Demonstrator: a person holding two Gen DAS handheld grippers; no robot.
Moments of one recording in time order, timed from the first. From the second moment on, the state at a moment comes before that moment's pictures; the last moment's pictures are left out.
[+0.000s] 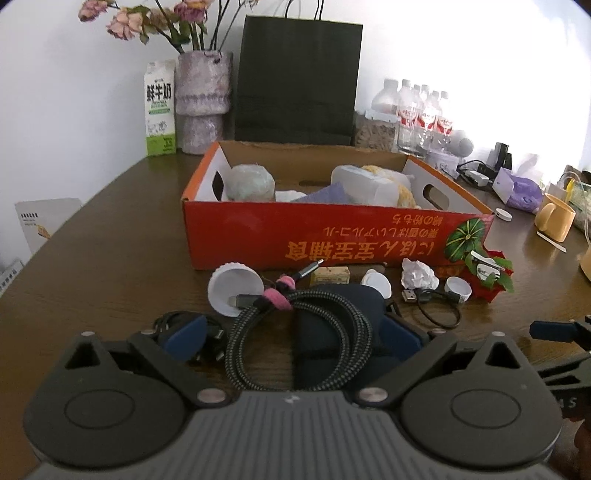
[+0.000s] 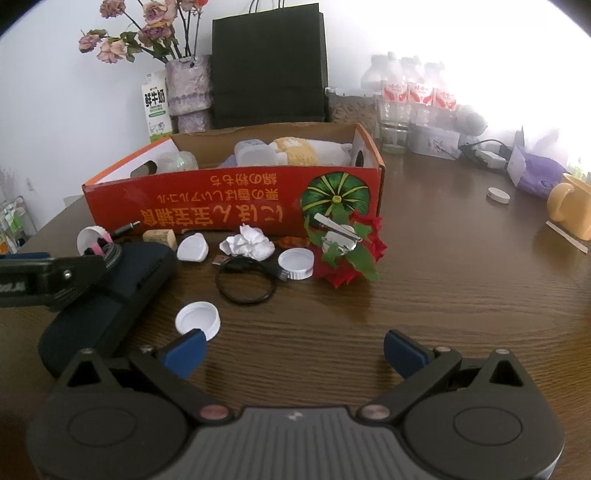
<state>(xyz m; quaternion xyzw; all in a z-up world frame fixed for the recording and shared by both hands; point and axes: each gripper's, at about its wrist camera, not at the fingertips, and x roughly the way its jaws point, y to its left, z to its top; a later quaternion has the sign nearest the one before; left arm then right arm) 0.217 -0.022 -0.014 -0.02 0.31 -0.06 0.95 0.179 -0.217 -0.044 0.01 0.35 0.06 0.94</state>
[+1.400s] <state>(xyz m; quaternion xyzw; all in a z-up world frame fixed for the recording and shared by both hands) 0.236 0.001 -0.008 0.01 0.31 -0.09 0.94 0.180 -0.216 -0.044 0.01 0.35 0.06 0.94</state>
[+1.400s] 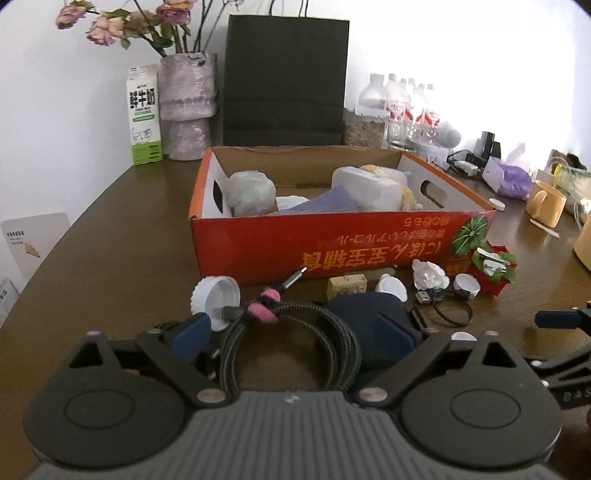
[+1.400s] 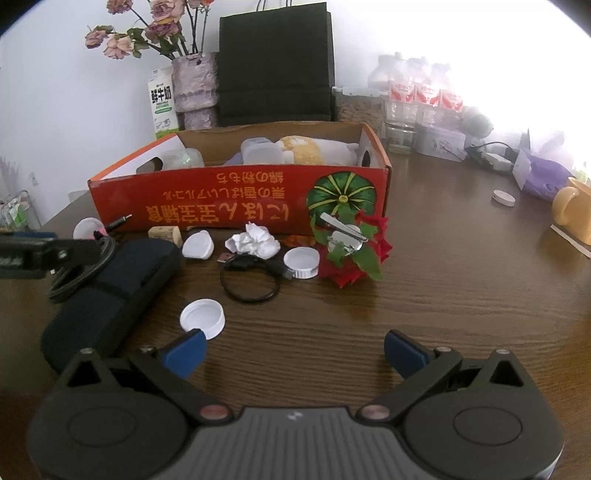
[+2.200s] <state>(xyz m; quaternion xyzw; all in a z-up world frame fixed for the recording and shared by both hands) 0.243 0.007 -0.013 -0.03 0.33 -0.10 0.94 0.187 -0.215 -0.042 0.01 0.35 0.07 0.93</state>
